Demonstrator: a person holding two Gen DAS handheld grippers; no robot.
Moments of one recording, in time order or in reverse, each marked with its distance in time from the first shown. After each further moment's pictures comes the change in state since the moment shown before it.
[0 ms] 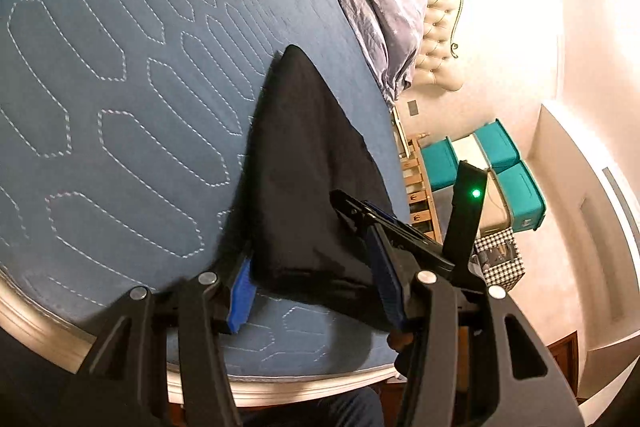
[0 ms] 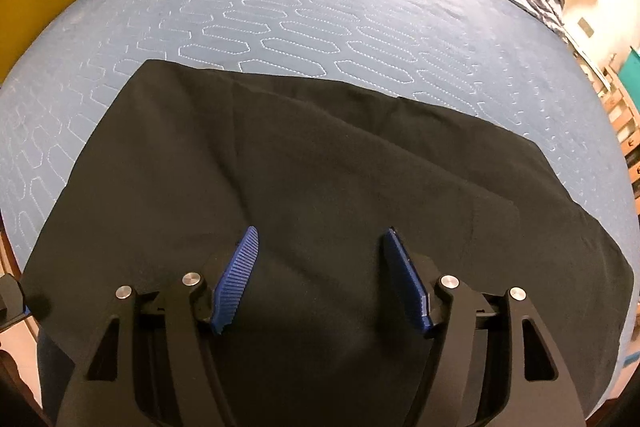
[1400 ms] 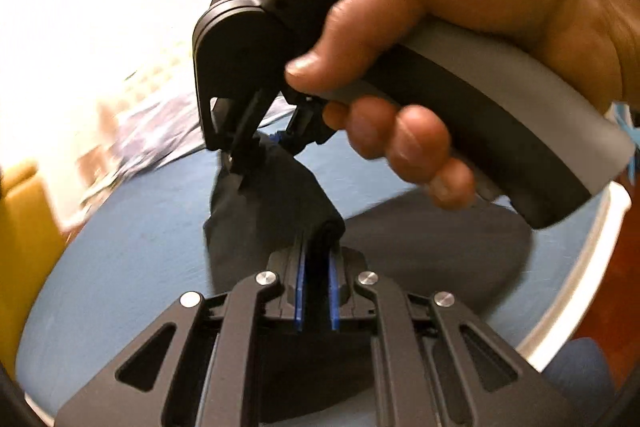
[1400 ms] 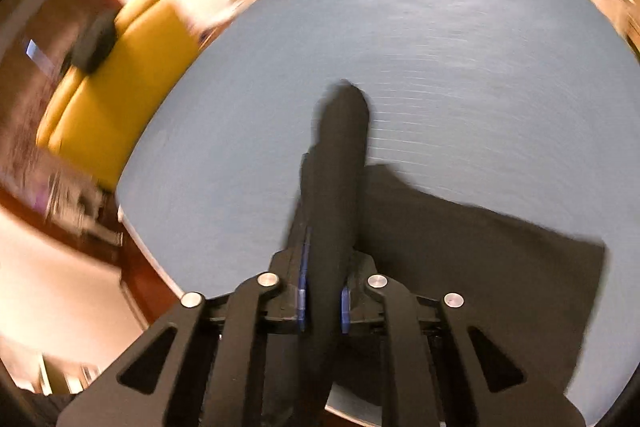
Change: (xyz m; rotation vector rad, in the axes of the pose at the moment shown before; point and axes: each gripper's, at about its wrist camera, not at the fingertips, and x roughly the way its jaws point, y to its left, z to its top) left arm 0.221 -0.355 -0.275 1.398 -0.184 0.475; right arm -0.138 -0.334 -0.046 0.357 -0.112 0.458
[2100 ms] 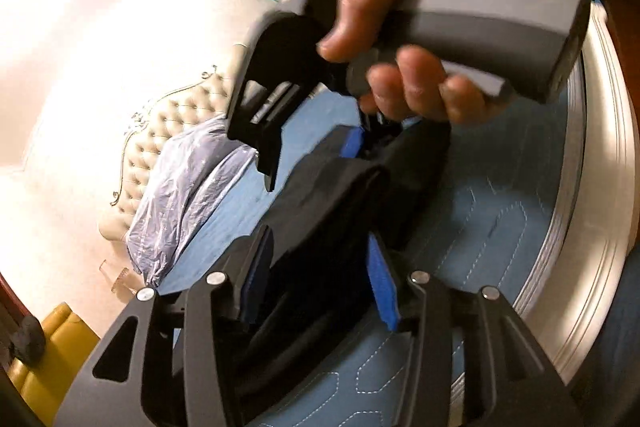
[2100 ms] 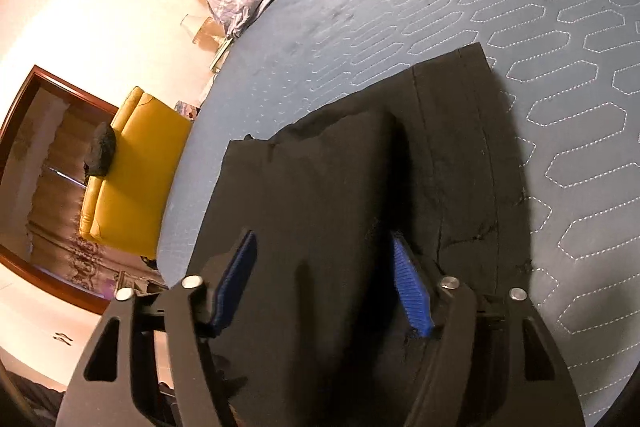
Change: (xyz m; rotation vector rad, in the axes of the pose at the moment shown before) left arm 0.066 -0.164 -0.073 0.513 -0.066 0.113; right arm 0.026 -0.193 -0.118 0.285 -0.084 0.228
